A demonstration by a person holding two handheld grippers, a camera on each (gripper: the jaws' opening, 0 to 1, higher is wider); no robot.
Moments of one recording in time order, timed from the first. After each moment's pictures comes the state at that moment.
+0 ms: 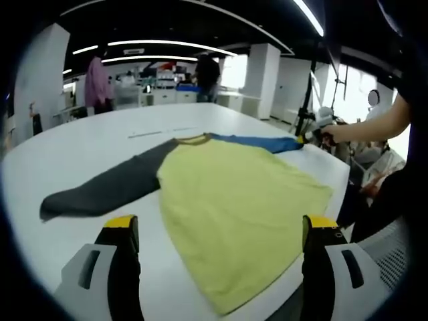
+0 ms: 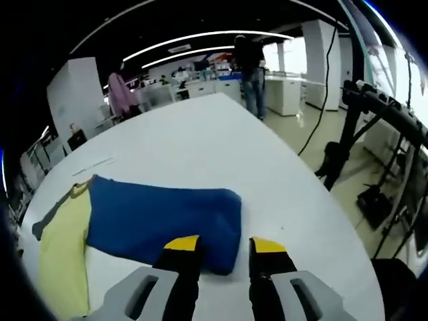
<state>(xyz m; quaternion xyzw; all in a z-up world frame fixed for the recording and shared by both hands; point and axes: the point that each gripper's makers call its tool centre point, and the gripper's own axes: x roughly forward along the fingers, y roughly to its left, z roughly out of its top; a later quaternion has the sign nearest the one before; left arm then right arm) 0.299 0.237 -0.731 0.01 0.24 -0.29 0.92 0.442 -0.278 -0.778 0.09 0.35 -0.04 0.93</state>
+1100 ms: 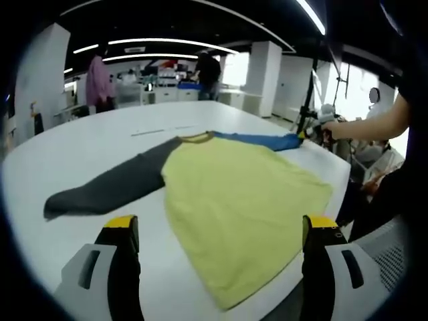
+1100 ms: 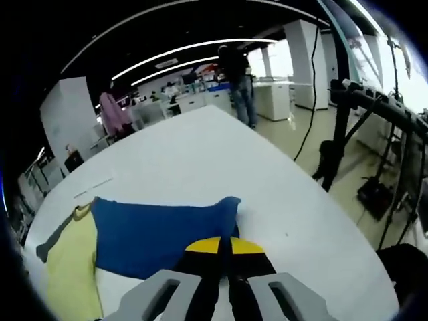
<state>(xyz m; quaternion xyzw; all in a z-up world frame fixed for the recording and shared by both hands) 0.293 0.240 -0.724 0.01 0.25 -0.29 0.92 0.446 -0.267 -0.750 0.13 0.30 -0.06 0.94</state>
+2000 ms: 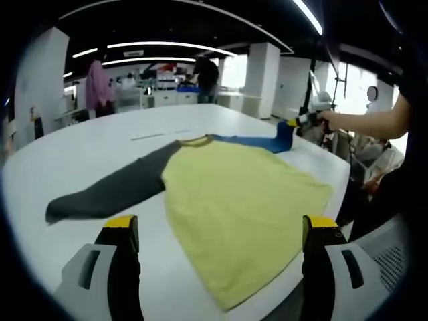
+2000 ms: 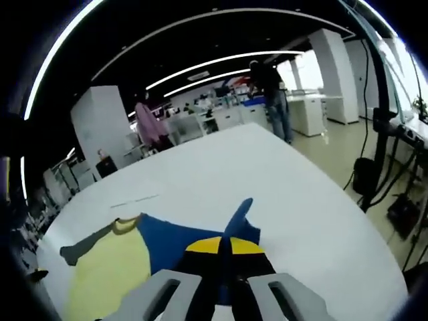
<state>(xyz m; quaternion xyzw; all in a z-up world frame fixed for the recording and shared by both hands) 0.294 0.241 -0.722 0.02 0.24 -0.29 0.93 0.487 -0.201 -0.708 0.14 0.24 0.05 0.96</state>
